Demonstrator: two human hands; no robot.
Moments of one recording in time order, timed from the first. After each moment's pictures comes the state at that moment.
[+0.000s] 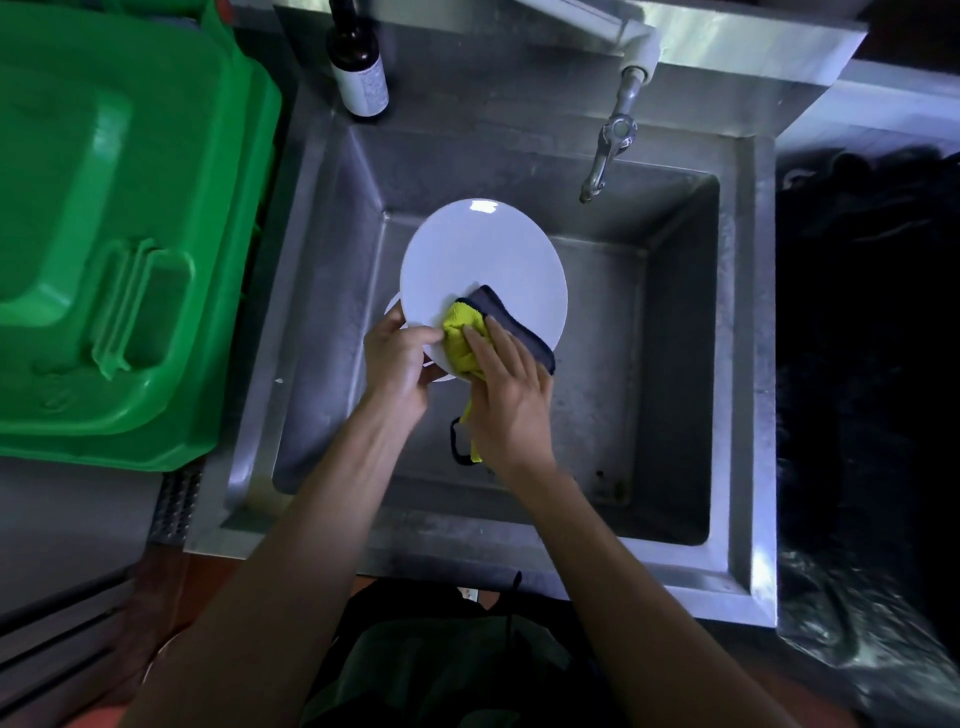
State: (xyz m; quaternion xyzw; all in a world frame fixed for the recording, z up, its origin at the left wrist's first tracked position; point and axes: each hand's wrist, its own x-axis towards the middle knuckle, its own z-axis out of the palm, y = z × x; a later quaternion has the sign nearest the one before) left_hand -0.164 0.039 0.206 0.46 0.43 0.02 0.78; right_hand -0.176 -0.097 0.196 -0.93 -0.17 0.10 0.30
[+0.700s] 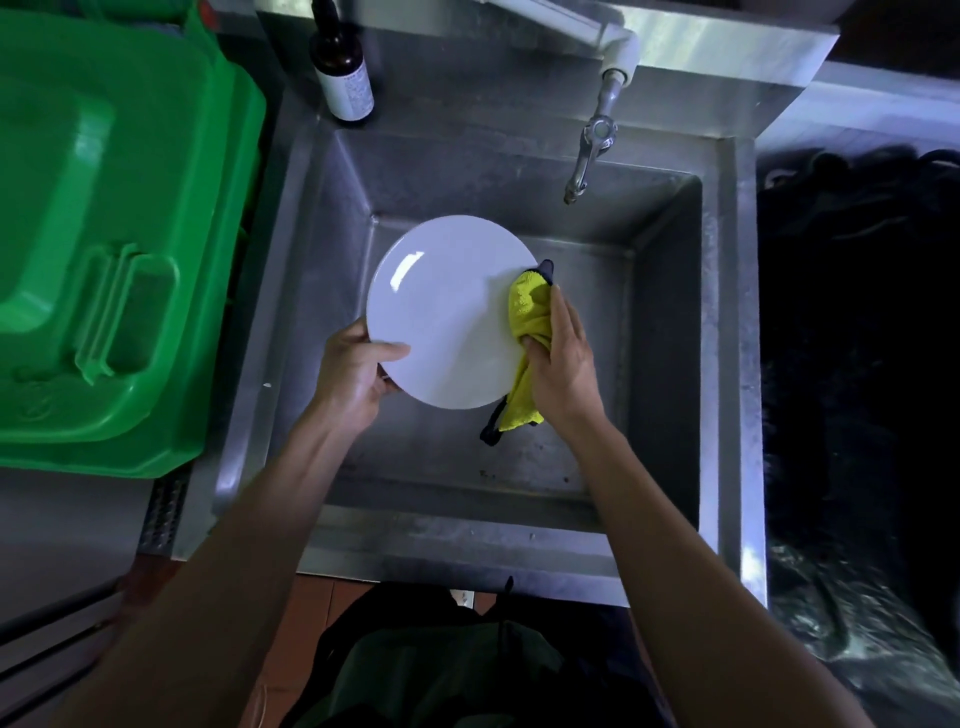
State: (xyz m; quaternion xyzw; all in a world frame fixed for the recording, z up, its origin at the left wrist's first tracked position) left_hand -0.185 0.074 0.196 0.54 0.39 -0.04 0.75; right_hand -0.115 -0.143 0.189 -0.89 -0.03 0.16 0.43
